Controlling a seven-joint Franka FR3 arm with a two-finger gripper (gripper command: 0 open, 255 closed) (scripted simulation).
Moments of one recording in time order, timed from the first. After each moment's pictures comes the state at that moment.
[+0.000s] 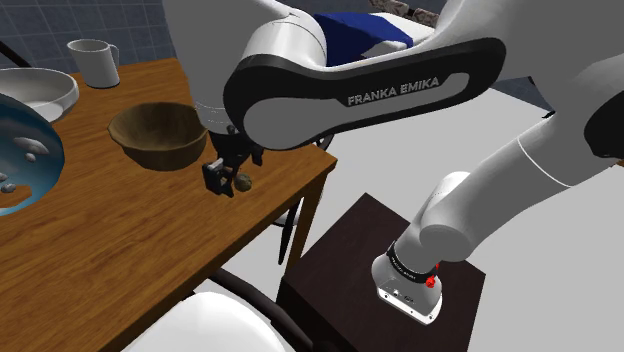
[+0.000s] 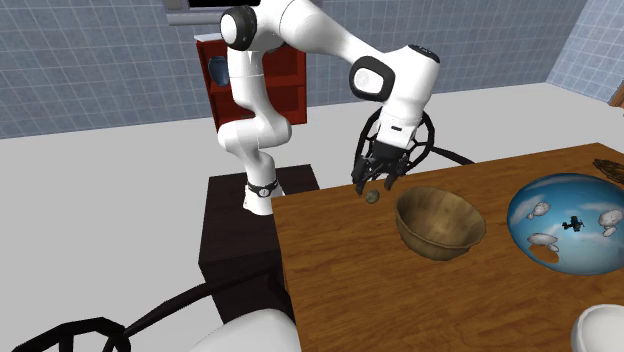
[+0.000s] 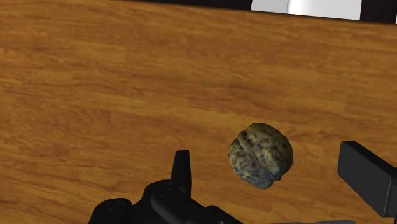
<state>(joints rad) 0.07 -0.24 0.61 -2.13 -0.04 1.84 0.47</state>
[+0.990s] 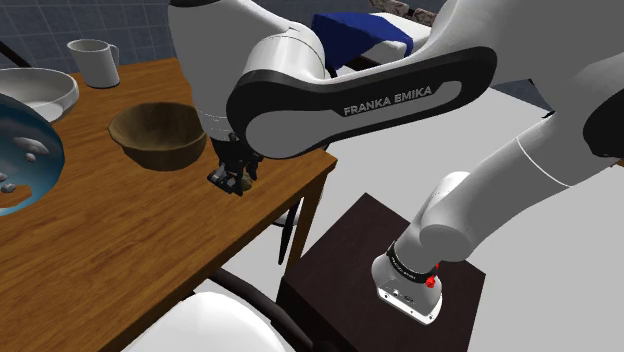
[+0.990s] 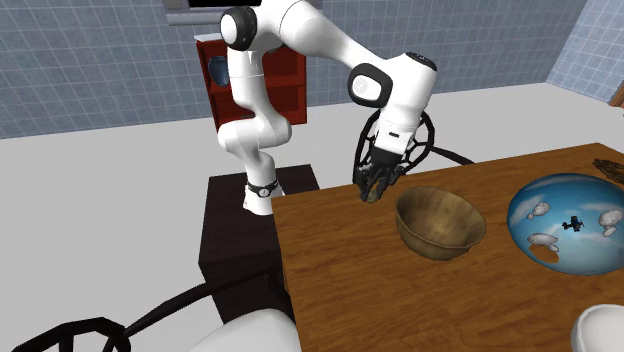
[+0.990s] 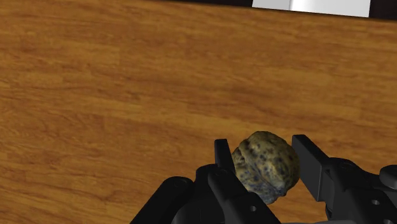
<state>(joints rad) 0.07 -0.23 0.61 -2.16 -0.04 1.88 0.47</state>
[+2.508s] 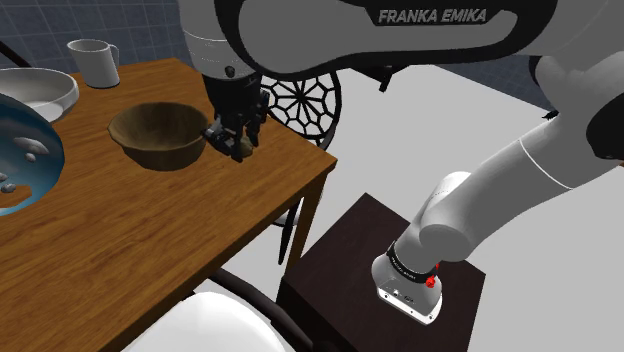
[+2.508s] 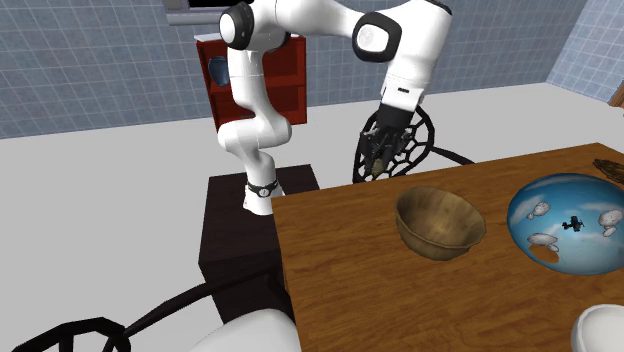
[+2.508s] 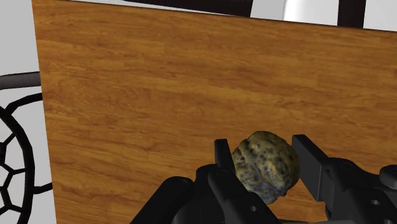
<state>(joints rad) 0.06 -0.26 0.59 -1.94 -0.03 1.64 0.43</state>
